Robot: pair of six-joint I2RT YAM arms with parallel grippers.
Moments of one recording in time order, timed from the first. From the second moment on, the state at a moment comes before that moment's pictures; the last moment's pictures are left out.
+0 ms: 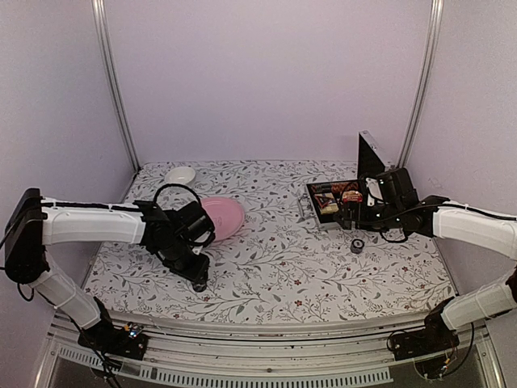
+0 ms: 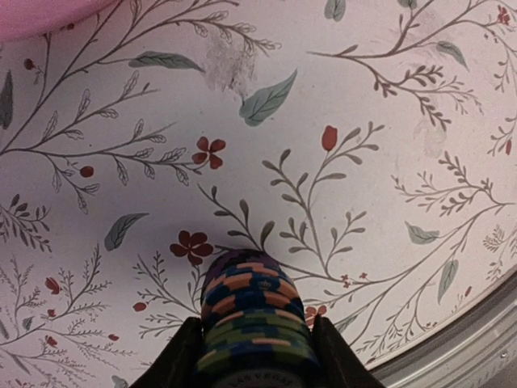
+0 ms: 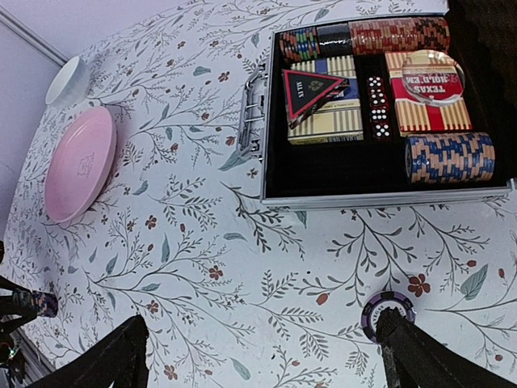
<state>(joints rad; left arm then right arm) -0.86 1.52 0.91 -0.73 -0.05 -0.44 0.50 1.28 0.80 -0.24 -0.04 0.46</state>
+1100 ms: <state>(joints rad) -1.05 1.78 1.49 -0.91 0.25 -0.06 0.82 1.38 0.52 0.51 -0.57 1.33</state>
